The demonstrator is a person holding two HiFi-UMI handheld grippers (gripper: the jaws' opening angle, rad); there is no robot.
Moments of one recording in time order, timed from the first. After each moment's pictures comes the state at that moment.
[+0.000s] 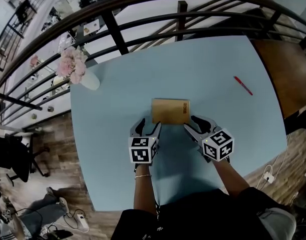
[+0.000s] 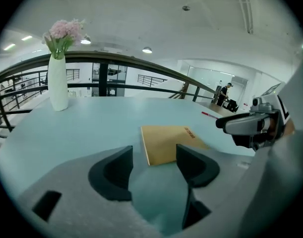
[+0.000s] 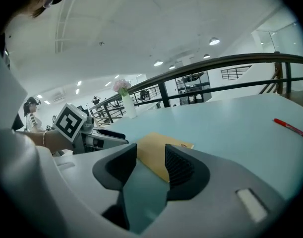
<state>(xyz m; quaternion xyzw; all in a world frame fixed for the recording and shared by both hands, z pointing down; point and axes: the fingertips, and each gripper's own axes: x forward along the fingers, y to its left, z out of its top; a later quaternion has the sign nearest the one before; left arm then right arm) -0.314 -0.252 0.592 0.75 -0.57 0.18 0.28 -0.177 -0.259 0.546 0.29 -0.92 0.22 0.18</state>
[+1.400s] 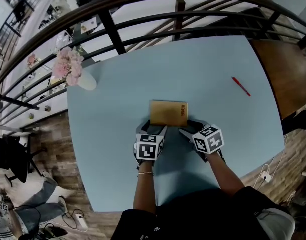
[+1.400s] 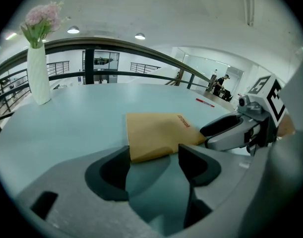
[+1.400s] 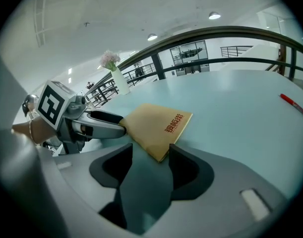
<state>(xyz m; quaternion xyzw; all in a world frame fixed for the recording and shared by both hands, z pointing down) -0.278 -0.260 0.625 0.76 -0.52 0.24 0.31 -0.174 -0.260 0.622 0.27 -0.87 0.29 0.30</state>
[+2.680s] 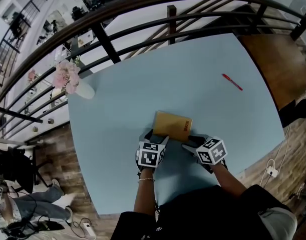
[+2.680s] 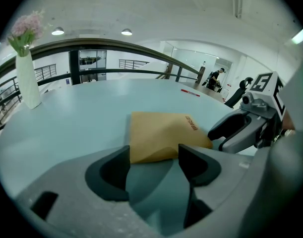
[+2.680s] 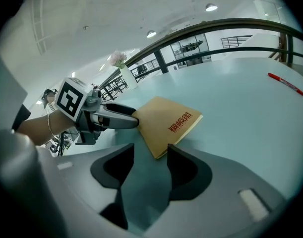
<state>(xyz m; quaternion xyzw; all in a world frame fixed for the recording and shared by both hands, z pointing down) -0.237 -0.216 0.629 0.78 -0.47 0.28 0.30 -0.133 -0.179 0.620 0.24 -0.86 0.33 0.30</state>
